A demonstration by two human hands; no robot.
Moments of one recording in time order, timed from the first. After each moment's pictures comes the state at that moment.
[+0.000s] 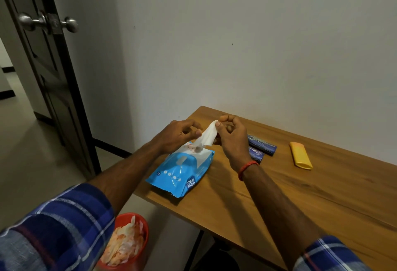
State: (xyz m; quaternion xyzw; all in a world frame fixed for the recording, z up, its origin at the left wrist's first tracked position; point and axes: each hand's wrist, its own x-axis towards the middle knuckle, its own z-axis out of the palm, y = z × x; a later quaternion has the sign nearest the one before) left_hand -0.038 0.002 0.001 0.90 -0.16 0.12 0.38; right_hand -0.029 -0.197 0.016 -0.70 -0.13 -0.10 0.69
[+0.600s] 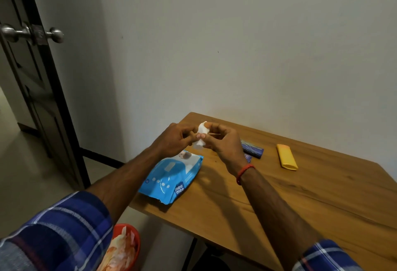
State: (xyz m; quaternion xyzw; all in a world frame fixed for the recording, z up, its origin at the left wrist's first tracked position) left_hand -0.034 -0.032 0.013 0.88 -0.18 0.19 0.38; right_hand -0.035 -0.222 0.026 -0.71 -0.19 -0.04 0.67
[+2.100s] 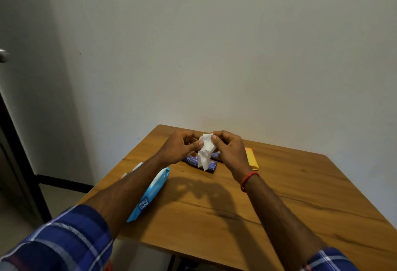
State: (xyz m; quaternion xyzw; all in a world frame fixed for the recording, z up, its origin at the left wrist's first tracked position) left_hand -0.027 -0.146 0.046 0.83 -0.23 0.12 0.50; right_hand -0.035 -0.327 0.040 -0.77 -0.12 -0.19 0.59
